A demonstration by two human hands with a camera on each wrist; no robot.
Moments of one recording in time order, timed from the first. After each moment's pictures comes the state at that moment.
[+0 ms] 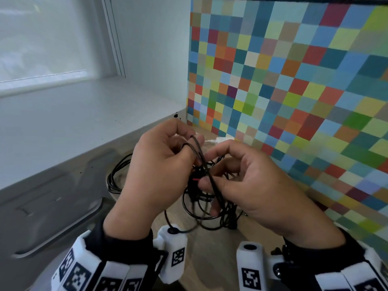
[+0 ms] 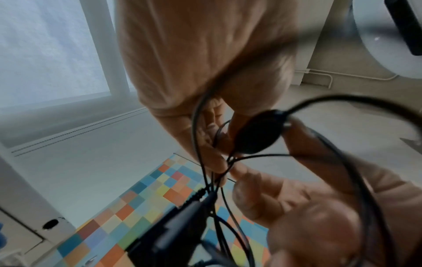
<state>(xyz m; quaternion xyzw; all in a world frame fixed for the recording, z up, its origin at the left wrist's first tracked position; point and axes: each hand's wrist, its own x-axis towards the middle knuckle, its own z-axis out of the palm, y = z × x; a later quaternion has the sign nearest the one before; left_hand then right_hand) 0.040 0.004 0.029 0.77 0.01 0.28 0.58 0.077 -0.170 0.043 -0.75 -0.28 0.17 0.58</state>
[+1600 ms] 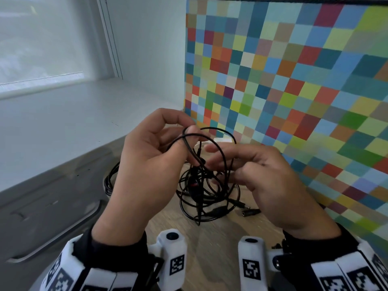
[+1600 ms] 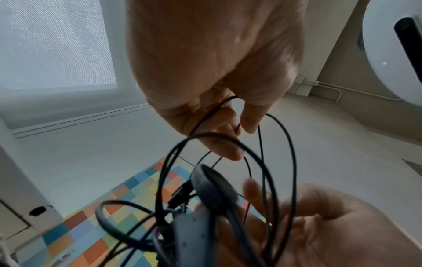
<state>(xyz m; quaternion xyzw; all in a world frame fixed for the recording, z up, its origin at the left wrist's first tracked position) 0.028 -0.011 0.053 0.65 -0.04 0.28 0.70 0.094 -0.182 0.030 -0.70 -0.28 0.11 0.65</state>
